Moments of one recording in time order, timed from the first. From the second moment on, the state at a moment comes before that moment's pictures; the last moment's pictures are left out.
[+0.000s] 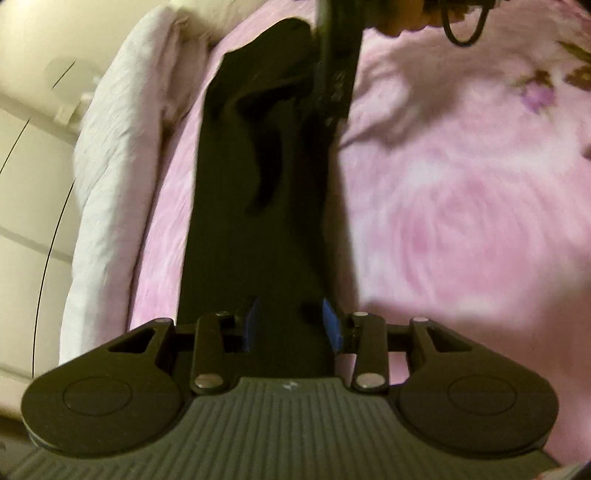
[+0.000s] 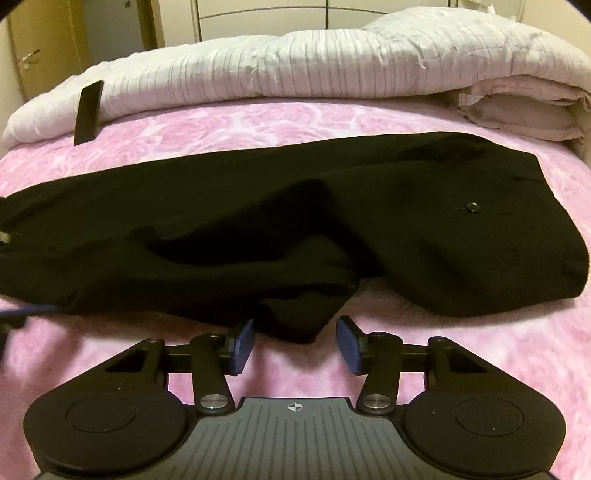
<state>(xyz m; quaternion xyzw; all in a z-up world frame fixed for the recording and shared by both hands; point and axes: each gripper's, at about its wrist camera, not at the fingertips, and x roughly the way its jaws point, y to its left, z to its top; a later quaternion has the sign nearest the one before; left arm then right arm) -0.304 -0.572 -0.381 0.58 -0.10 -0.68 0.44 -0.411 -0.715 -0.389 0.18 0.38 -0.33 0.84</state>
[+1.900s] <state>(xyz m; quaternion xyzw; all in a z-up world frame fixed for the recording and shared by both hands) -0.402 -0.653 -0.376 0.54 -0.02 -0.69 0.48 -0.504 -0.967 -0.306 0.14 0.45 -0.32 0.82</state>
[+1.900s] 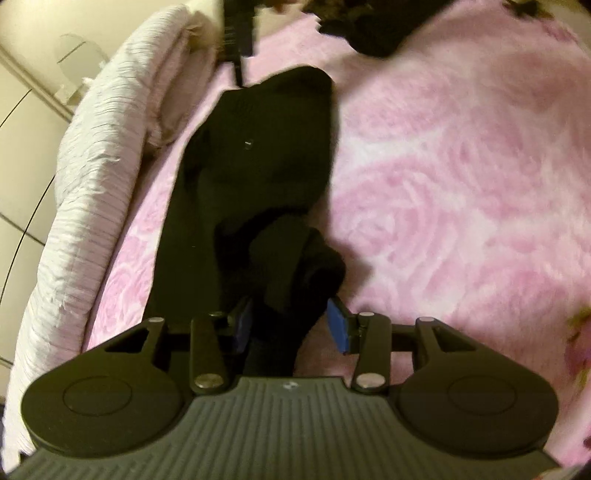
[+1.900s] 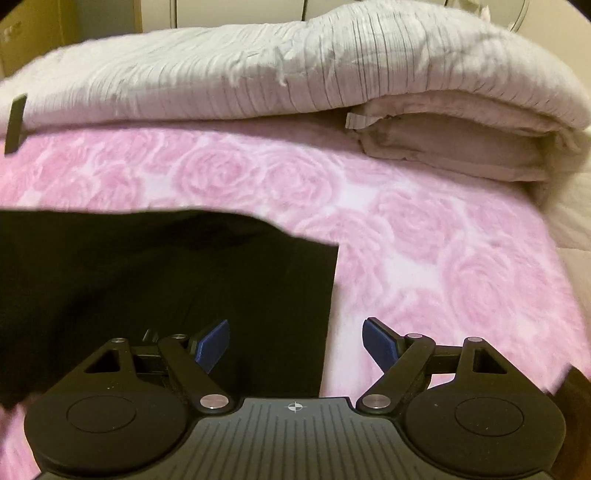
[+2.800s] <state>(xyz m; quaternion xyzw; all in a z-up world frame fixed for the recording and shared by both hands) -0.418 -0.665 -0.354 0.46 0.18 -0.60 0.63 -0.505 -0.989 -0.313 0.10 0.45 -0.29 0.84</state>
